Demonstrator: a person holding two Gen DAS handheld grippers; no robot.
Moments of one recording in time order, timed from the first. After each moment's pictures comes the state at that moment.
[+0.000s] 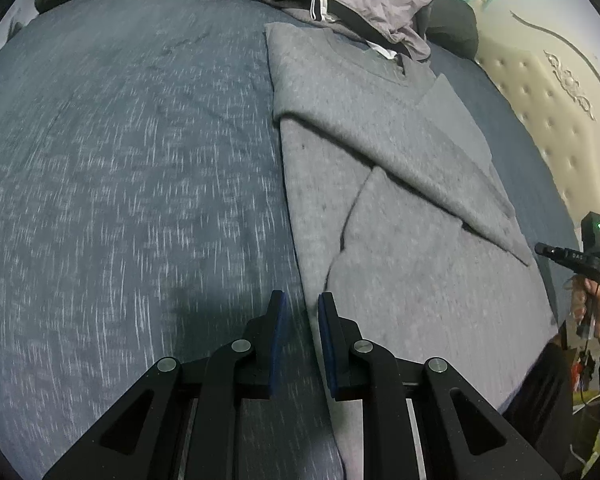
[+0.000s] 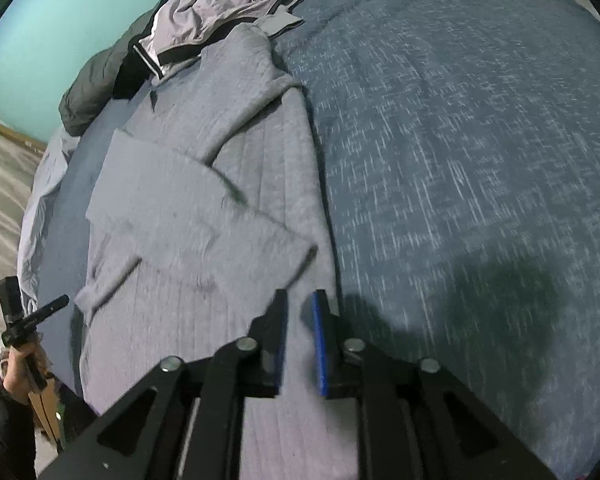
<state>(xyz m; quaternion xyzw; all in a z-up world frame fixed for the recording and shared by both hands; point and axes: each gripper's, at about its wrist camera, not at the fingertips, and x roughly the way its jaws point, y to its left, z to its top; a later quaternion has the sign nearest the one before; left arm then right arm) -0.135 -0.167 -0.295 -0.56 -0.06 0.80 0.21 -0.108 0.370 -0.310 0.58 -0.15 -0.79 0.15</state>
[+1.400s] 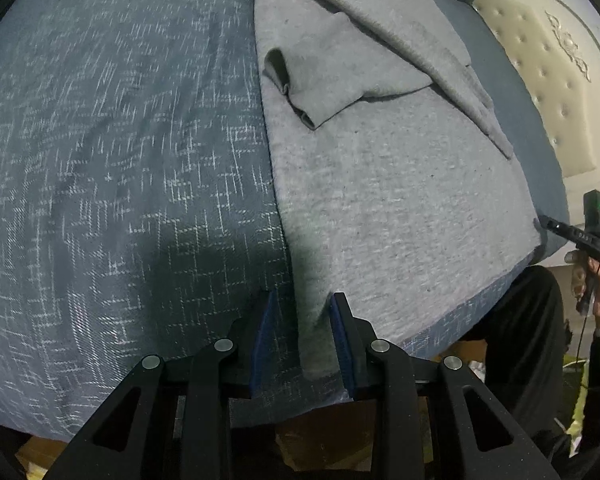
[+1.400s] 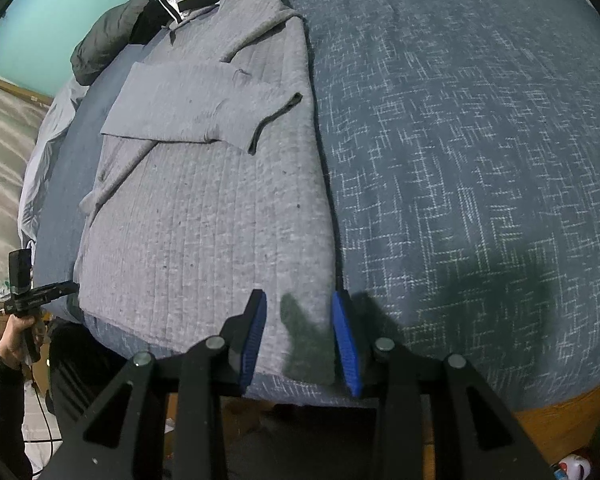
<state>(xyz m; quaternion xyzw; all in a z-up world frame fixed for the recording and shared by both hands) -0.016 -0.170 -0.327 -0.66 -0.07 0.72 0.23 -0.004 0.394 -0.309 0.62 -0.11 -0.75 0.17</state>
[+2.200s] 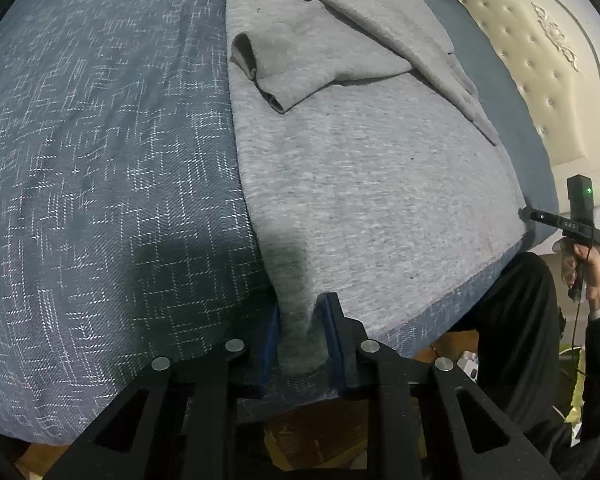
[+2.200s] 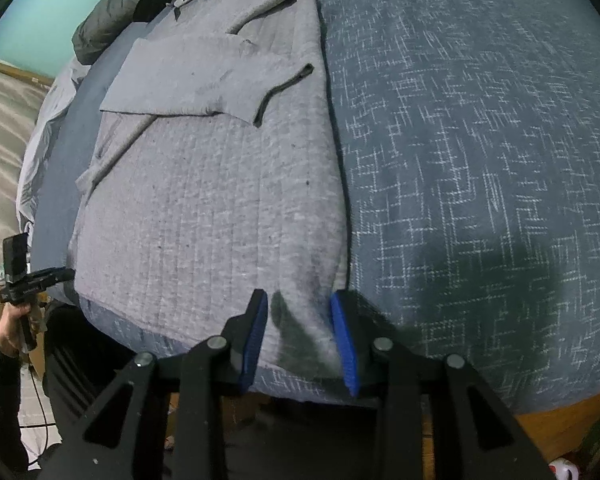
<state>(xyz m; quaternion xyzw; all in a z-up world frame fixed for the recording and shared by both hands) -0.003 -0.166 -0.323 -0.65 -0.06 0.71 0.25 -0.004 0.384 -0.321 0.65 -0.08 -0.73 0.19</state>
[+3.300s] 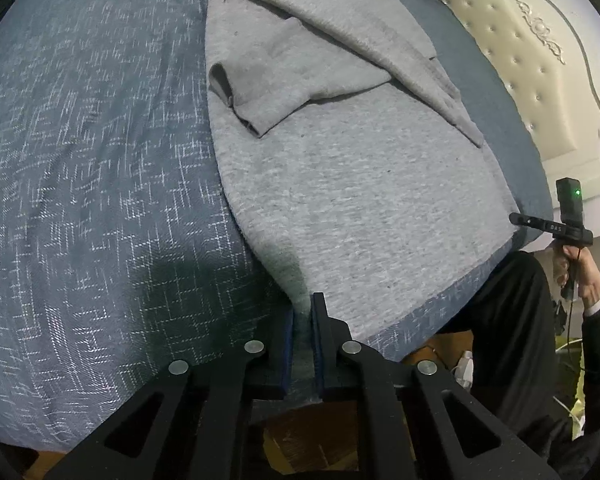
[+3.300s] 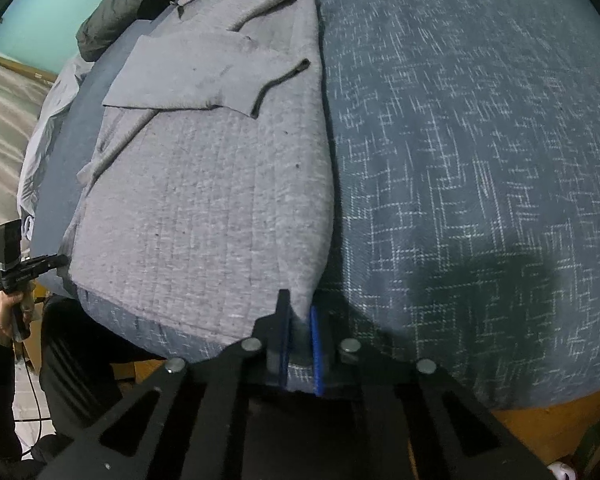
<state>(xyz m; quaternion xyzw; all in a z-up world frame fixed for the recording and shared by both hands) -0.003 -0.161 -0.303 -0.63 -0.05 0.72 0.27 0.004 0.391 -0.317 0.64 -0.08 -0.74 0.20</state>
